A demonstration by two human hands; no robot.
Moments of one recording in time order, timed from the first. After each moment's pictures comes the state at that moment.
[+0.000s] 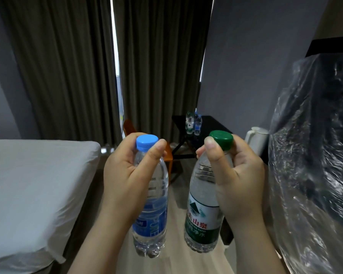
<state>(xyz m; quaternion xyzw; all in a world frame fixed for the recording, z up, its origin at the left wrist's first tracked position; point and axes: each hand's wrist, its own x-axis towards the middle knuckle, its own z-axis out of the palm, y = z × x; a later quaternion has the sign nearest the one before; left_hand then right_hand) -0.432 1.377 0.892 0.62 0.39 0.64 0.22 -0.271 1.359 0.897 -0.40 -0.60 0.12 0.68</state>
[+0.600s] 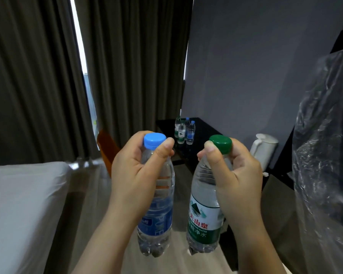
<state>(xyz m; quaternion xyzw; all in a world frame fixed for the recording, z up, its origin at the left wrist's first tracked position) -0.442 1.702 0.891 0.66 0.34 0.61 0.29 -0.290 1.662 0.884 -0.46 -0.56 0.08 0.69</state>
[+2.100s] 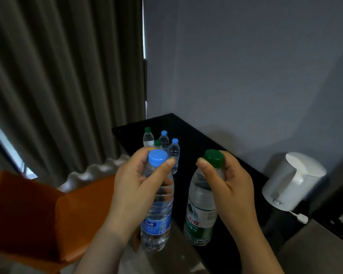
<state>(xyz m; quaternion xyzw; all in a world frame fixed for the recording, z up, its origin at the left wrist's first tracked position) -0.212 2.308 0.815 0.72 0.26 0.48 0.43 -0.064 2.220 0.810 -0.59 -0.48 0.07 0.65</state>
